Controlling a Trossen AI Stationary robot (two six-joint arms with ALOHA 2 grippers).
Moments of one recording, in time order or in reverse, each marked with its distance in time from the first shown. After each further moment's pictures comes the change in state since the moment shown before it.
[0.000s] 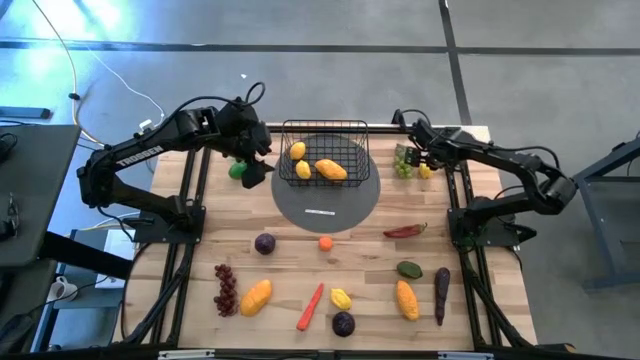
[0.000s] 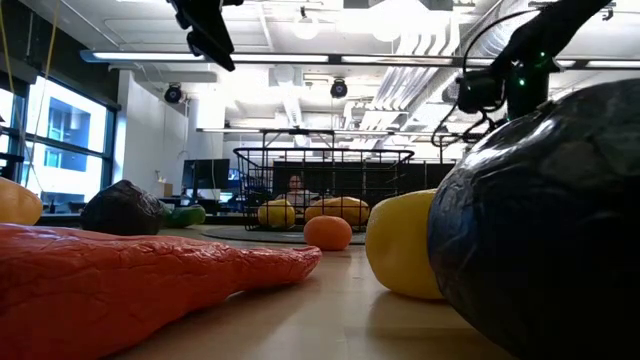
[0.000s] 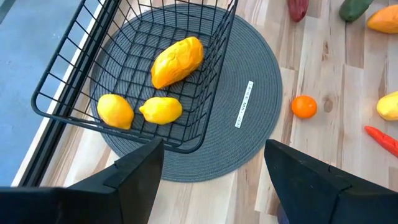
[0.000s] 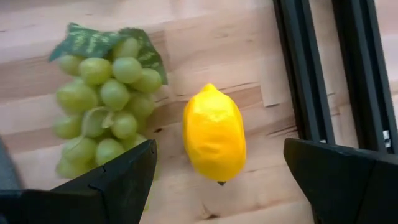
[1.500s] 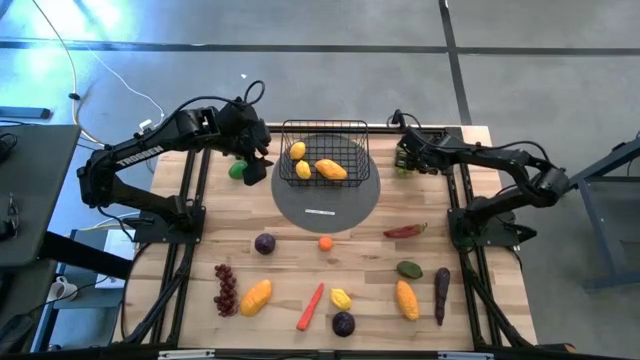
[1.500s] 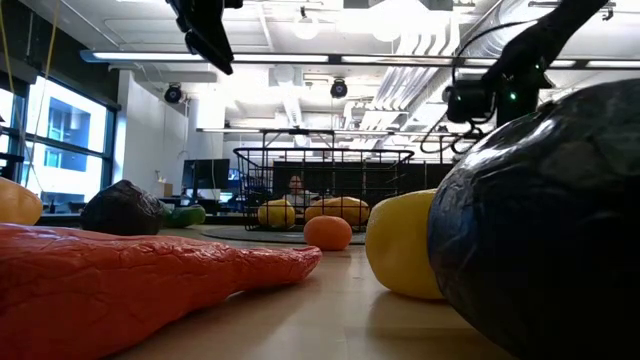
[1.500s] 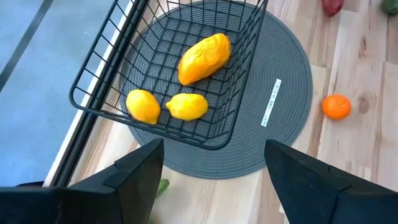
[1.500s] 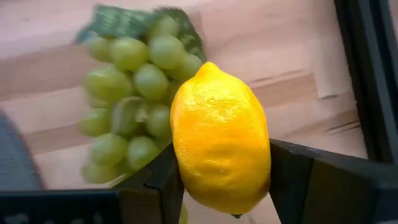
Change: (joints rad) left arm 0.000 0.000 0.000 0.001 -0.106 0.008; right arm 0.093 0.082 -0.031 0.147 0.000 0.087
